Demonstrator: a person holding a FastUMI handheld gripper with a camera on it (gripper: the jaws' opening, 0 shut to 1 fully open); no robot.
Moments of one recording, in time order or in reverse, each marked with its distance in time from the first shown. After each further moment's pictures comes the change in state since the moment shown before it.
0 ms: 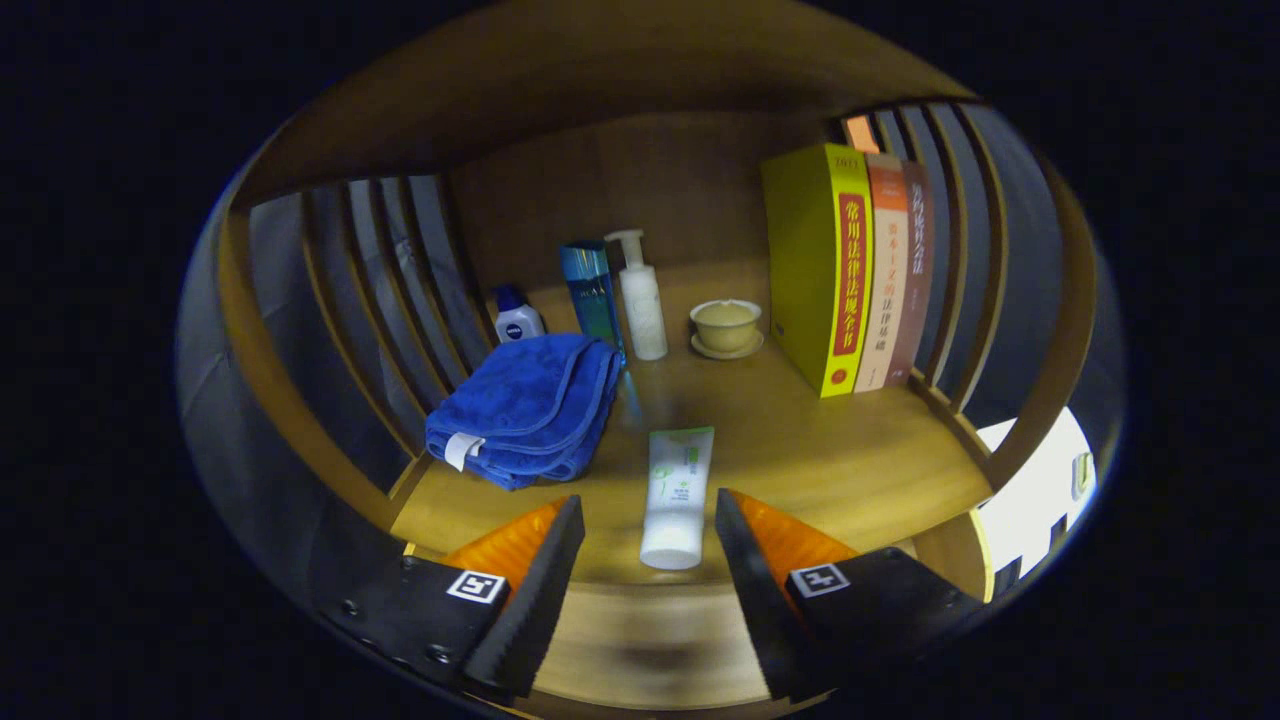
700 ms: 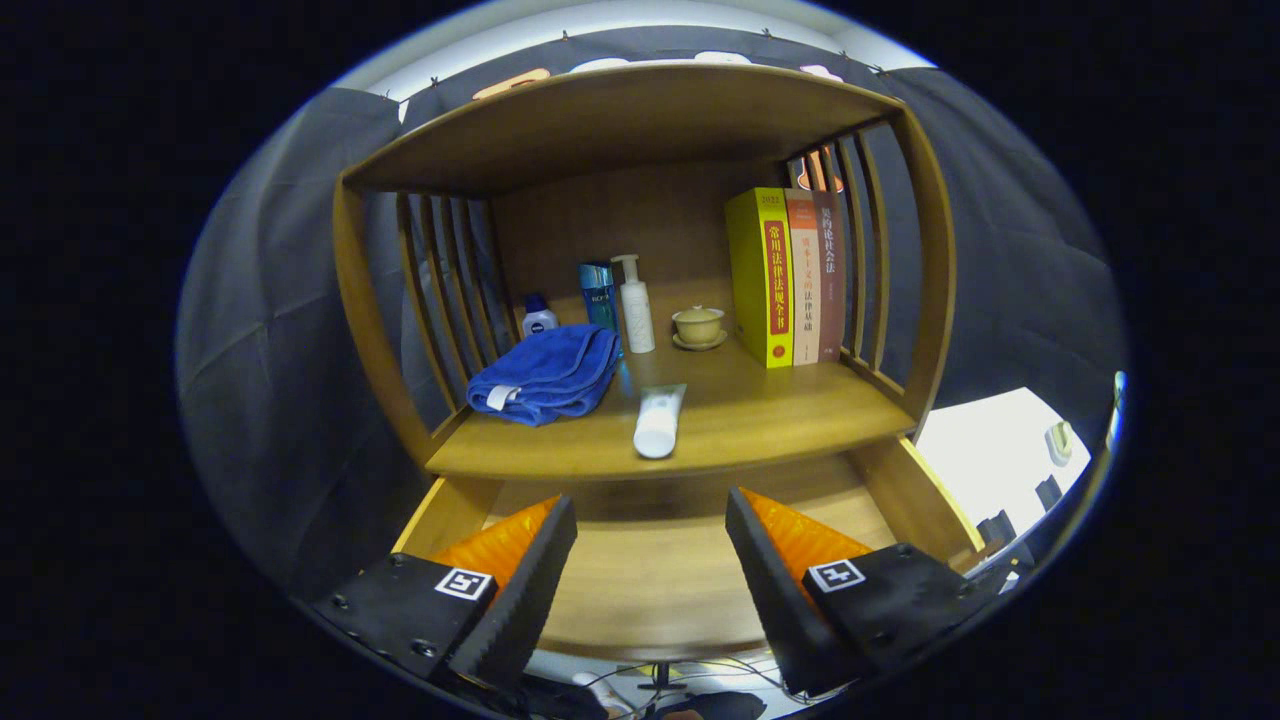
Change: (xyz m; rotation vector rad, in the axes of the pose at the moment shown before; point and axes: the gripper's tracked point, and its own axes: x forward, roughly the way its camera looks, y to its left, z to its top) arm -0.108 0.001 -0.087 0.031 -0.094 -0.001
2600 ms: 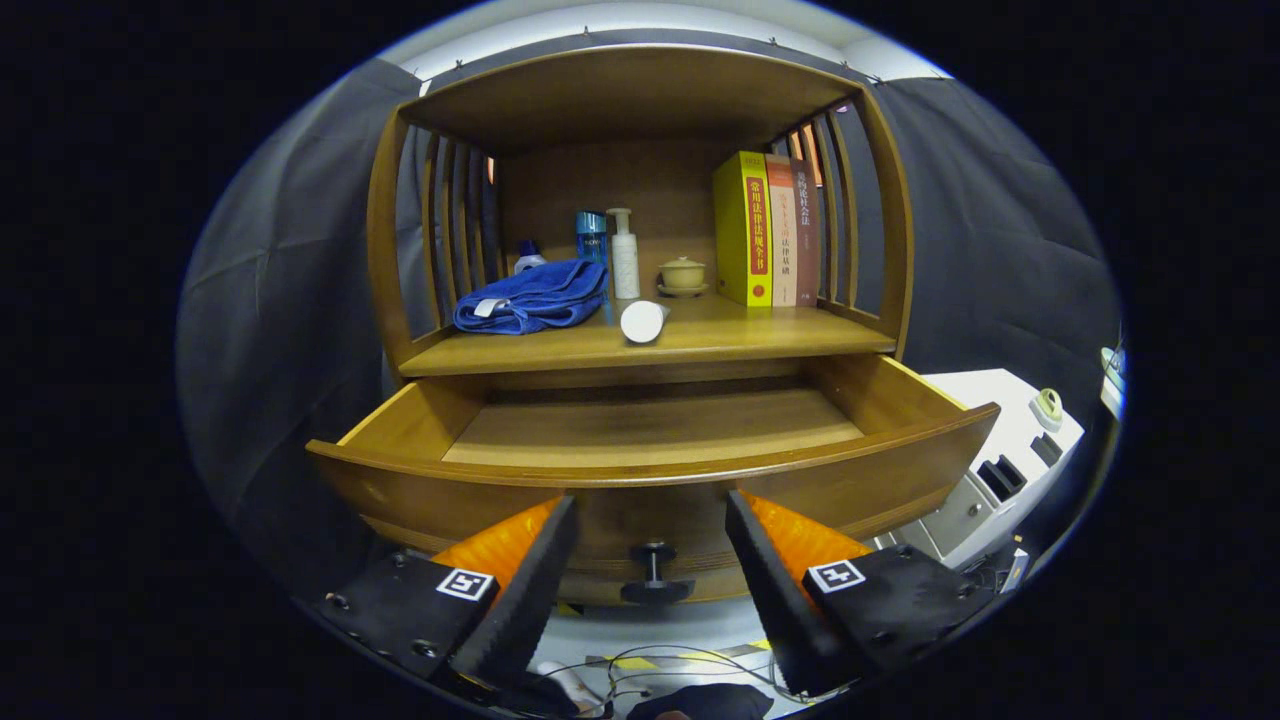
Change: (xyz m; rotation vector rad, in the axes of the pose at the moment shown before) arm 0.027 -0.002 -0.177 -0.084 -0.031 -0.093
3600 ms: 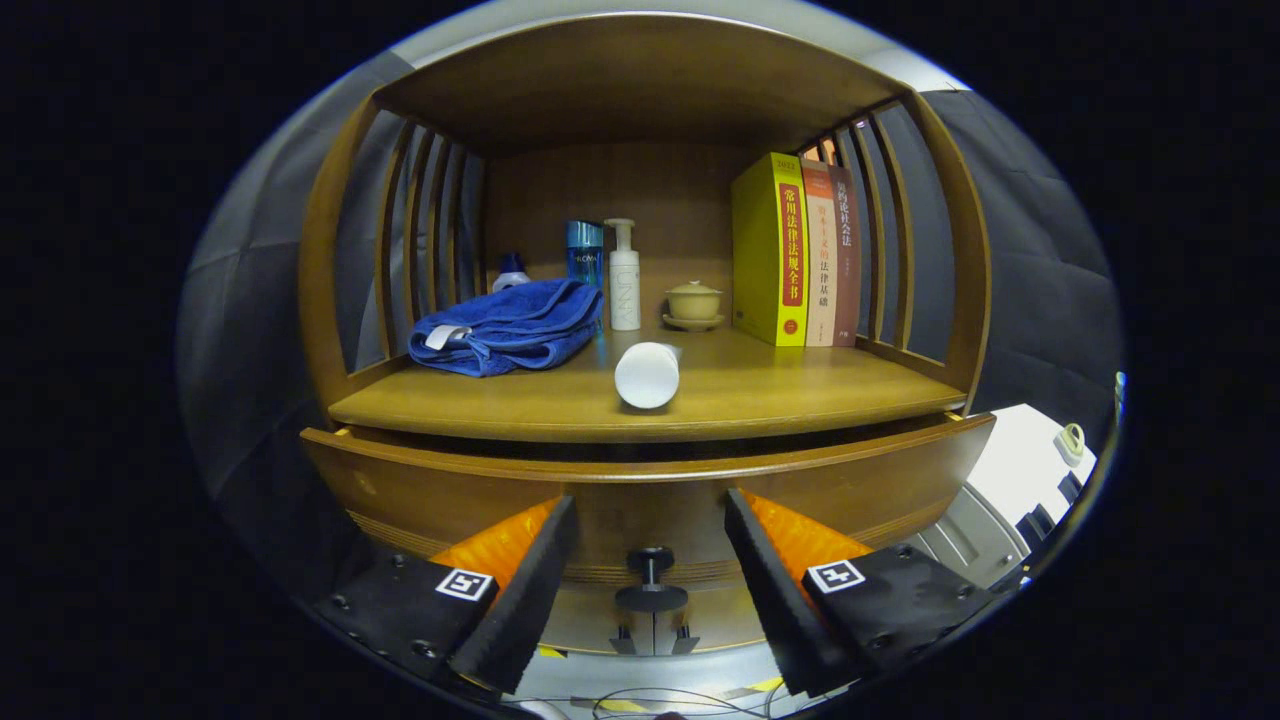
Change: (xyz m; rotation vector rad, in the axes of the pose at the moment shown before) arm 0.112 0.002 0.039 -0.041 -0.078 -0.021
